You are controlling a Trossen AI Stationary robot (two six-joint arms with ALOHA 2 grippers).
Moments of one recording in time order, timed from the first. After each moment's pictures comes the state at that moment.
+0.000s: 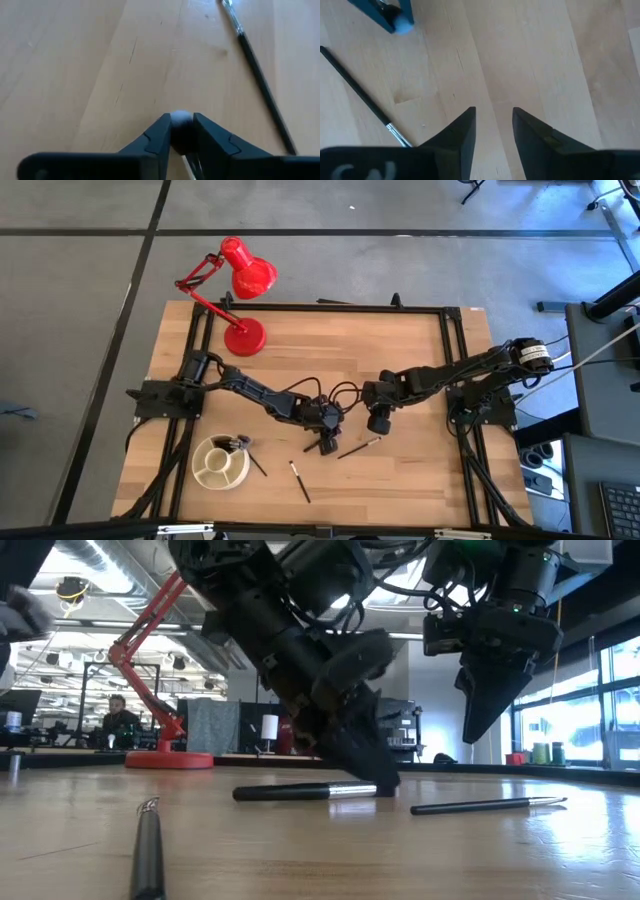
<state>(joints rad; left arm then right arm) -0.17 2.06 1.20 0.04 -0.10 -0.43 0.12 1.44 0.86 -0.58 0.10 0.38</state>
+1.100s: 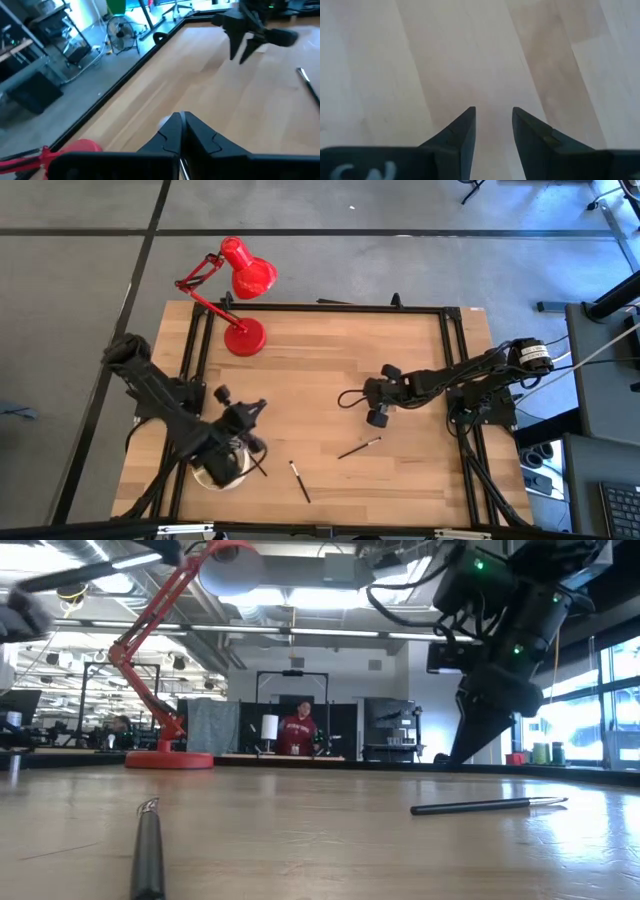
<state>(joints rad) -0.79 1.49 1.18 -1.27 -1.20 -1.28 0.10 1.44 0.70 -0.36 0.31 0.33</state>
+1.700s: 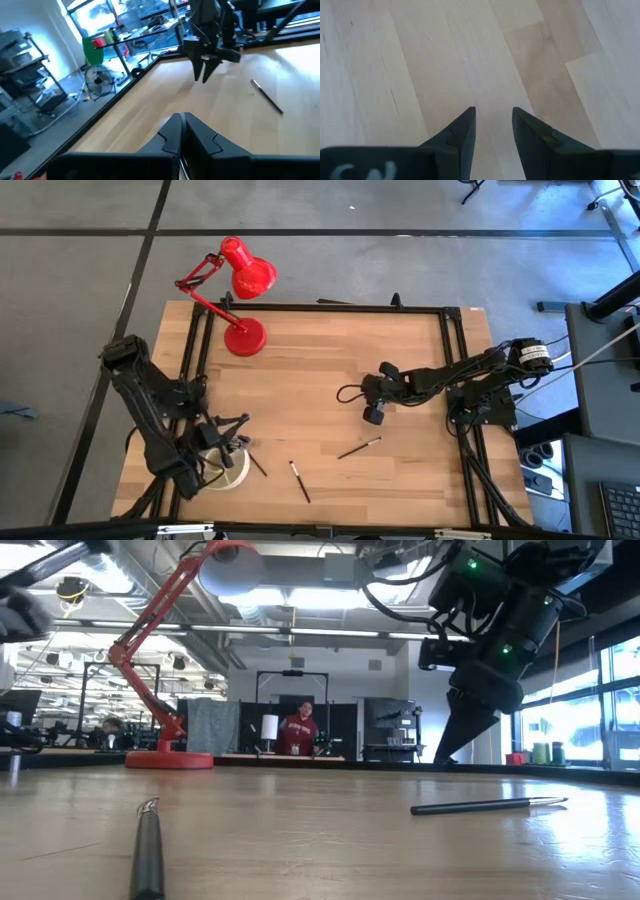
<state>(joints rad) -1.09 1.49 0.95 -1.41 -1.40 -1.68 0.07 1.44 0.69 -0.27 0.31 0.32</state>
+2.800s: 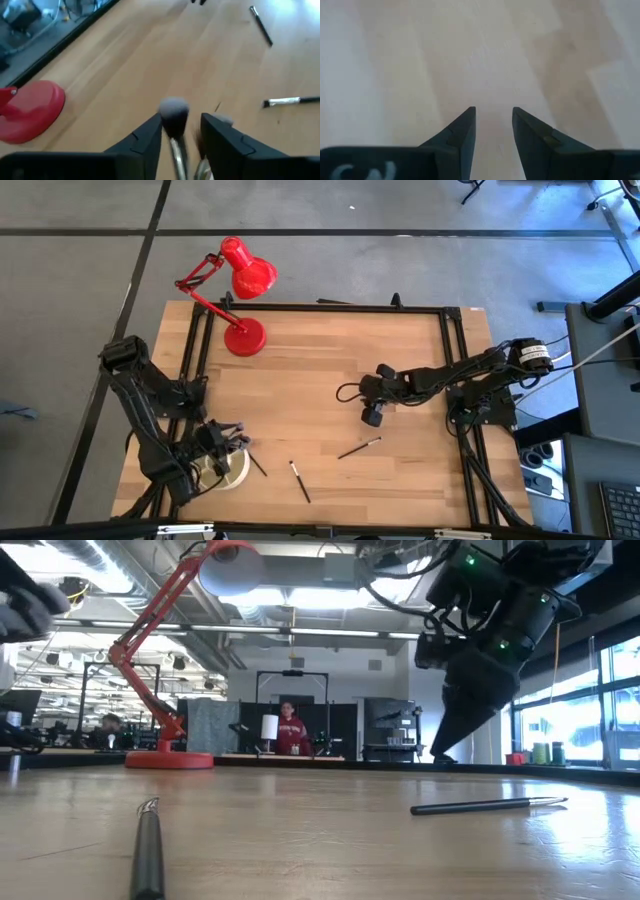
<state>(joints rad) -1.12 1.49 0.99 -1.32 -0.99 -1.69 0.07 1.44 0.69 -0.21 0.22 0.34</state>
